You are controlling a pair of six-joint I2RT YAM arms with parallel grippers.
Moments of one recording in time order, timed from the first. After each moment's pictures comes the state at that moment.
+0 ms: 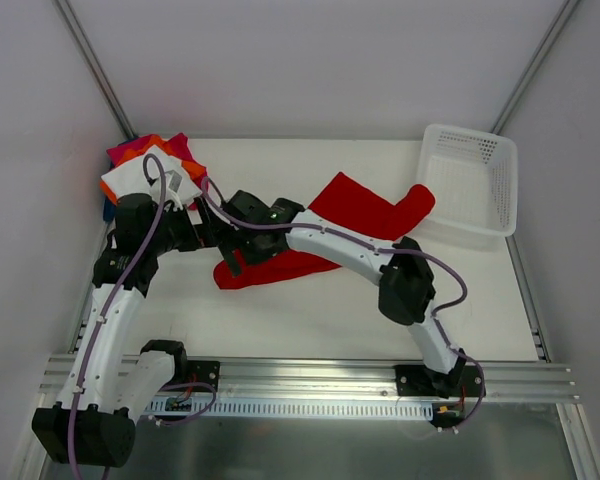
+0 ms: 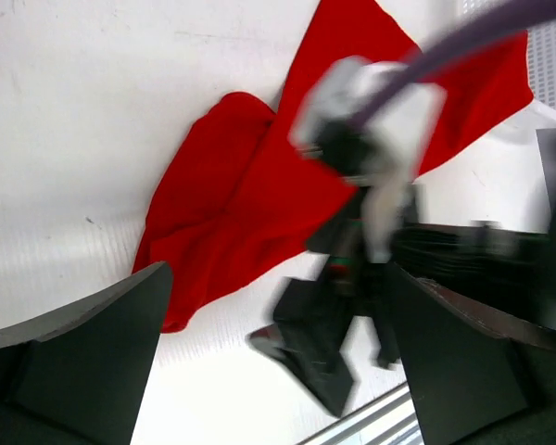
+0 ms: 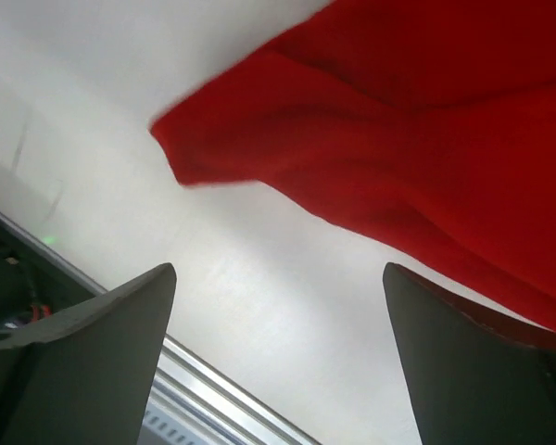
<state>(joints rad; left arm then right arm) -0.04 0.86 0.87 -0.54 0.43 -0.37 1.07 2.20 2.03 -0.90 -0.03 0.47</state>
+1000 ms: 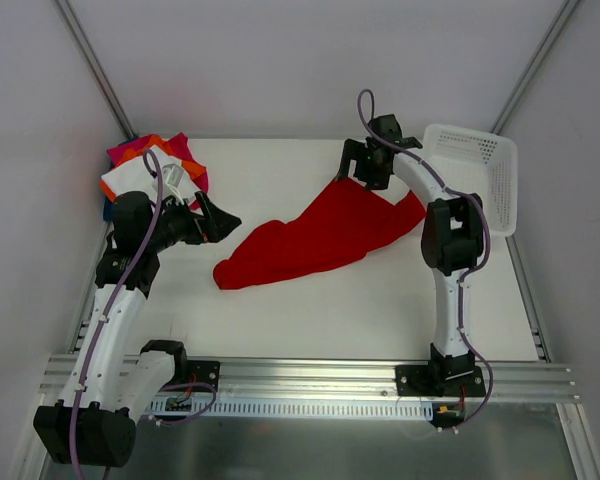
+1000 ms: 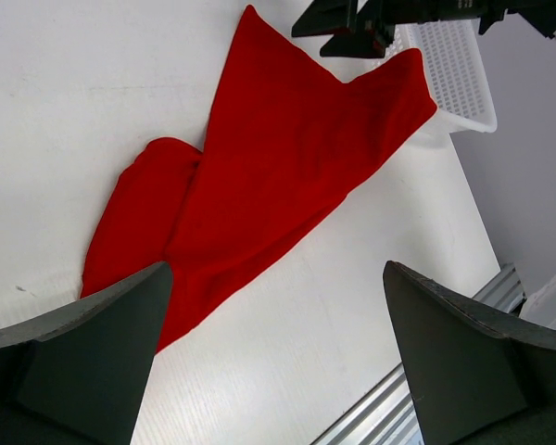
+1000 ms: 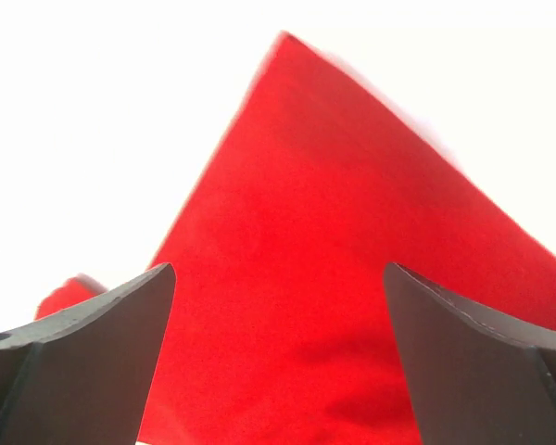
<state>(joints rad) -0.04 0.86 0.83 -0.34 0.59 -0.44 0.29 2.24 1.93 -0.69 -0.18 0.41</state>
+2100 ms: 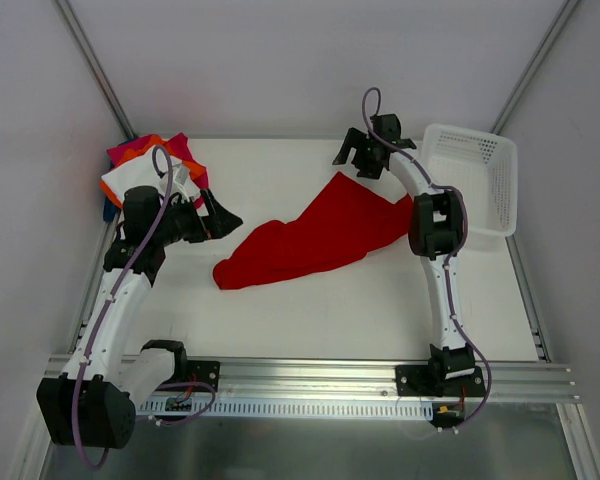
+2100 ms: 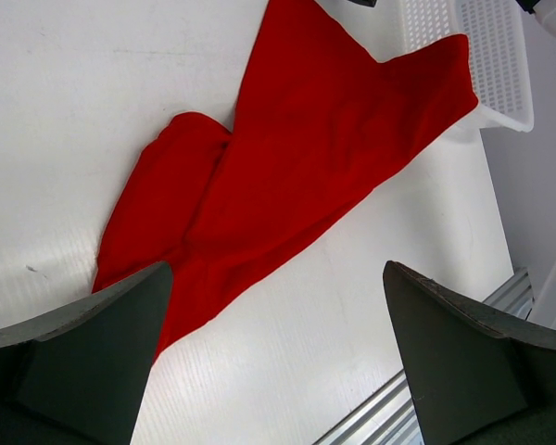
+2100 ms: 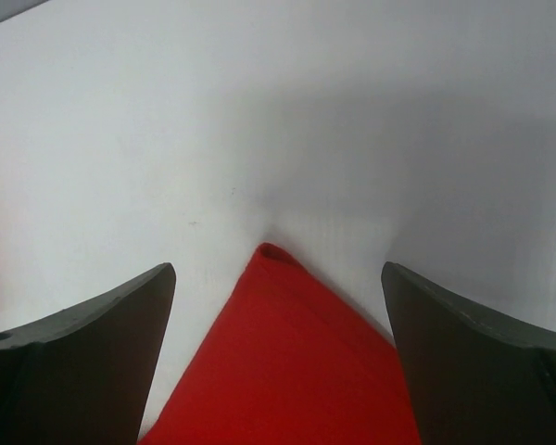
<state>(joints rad) -0.04 0.96 0.83 -0.33 0.56 -0.44 0.23 2.57 2.30 -0.55 -0.26 0.52</state>
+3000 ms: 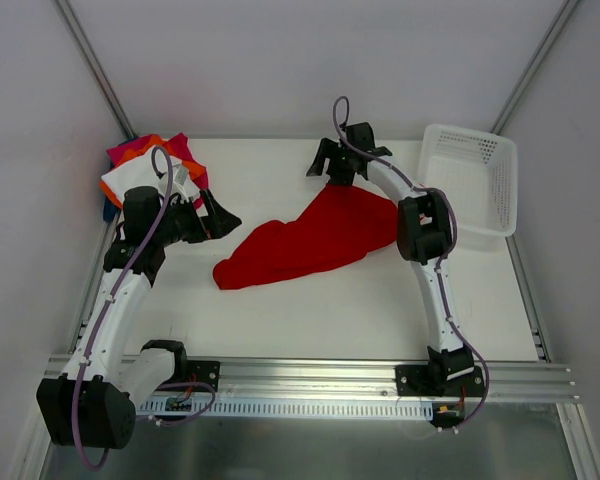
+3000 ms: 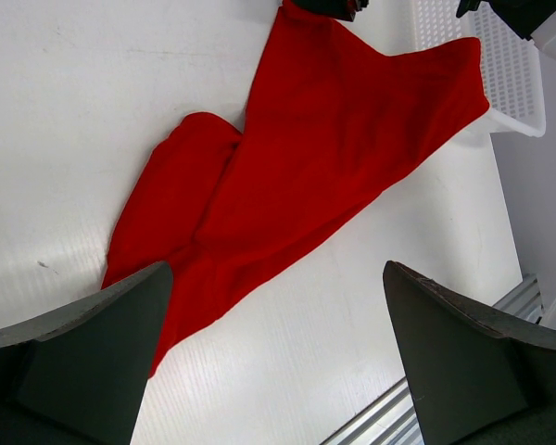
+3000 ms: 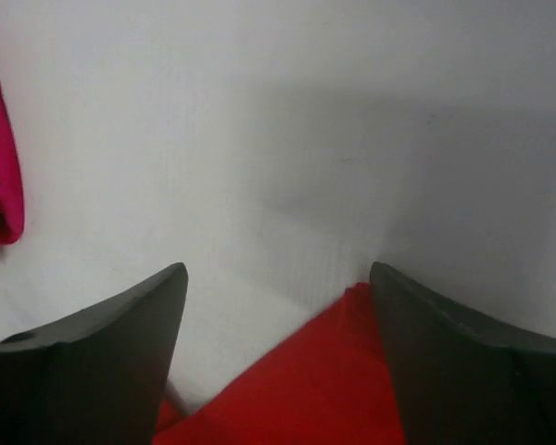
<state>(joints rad) -0.04 0.96 0.83 -0.34 0.54 -0.43 0.35 2.54 2.20 -0.45 -0.33 0.55</state>
